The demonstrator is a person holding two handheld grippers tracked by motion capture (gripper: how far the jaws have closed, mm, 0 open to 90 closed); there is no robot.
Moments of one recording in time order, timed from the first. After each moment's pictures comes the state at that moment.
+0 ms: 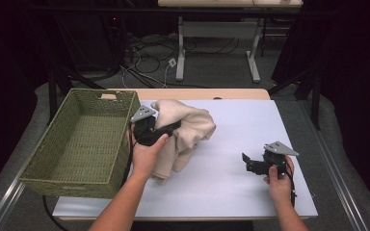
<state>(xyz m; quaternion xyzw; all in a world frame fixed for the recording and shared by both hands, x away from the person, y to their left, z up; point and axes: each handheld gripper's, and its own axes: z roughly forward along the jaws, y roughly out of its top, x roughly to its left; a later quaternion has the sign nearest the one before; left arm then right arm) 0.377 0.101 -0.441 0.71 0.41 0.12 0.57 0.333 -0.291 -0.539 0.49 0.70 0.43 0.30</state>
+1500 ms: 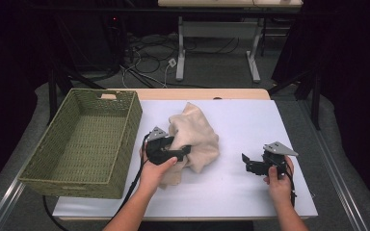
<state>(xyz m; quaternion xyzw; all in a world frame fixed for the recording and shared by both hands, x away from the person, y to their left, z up) 0.368 0.084 -0.507 0.75 0.40 0.09 0.52 0.333 -0.290 -0.541 0.49 0.70 0.42 0.29</state>
